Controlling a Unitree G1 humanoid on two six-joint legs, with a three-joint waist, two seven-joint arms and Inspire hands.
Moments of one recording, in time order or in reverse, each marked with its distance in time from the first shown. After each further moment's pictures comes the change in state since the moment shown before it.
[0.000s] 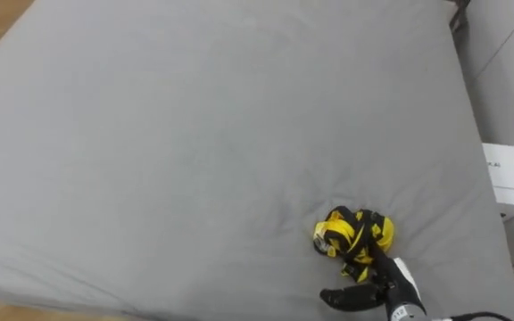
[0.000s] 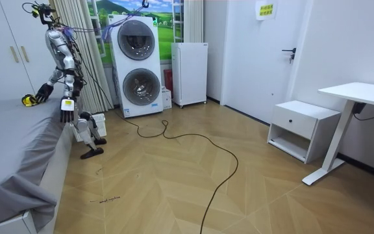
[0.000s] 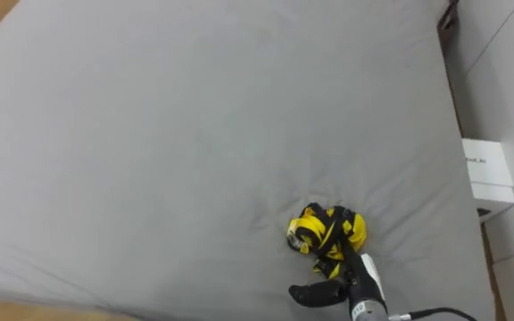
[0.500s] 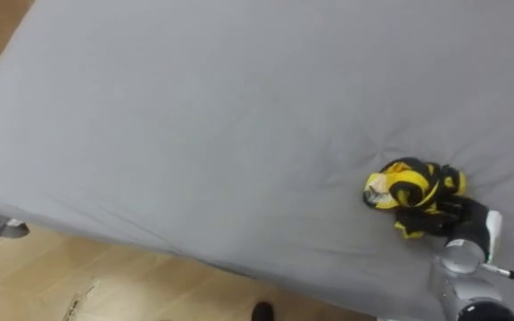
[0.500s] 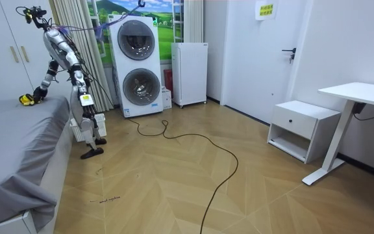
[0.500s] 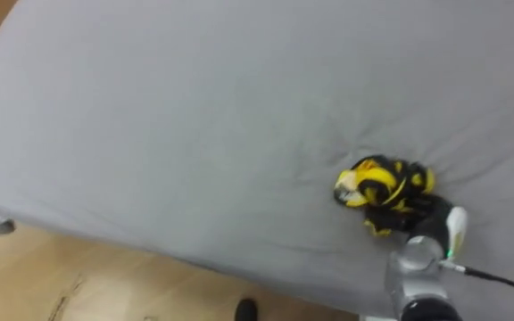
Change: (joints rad) left arm -0.068 0.045 -0.128 0.145 0.008 0.014 0.005; right arm -0.347 -0.101 -0.235 0.178 0.224 0.014 -0.394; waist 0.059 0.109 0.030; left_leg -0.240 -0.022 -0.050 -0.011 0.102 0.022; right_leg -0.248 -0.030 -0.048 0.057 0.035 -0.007
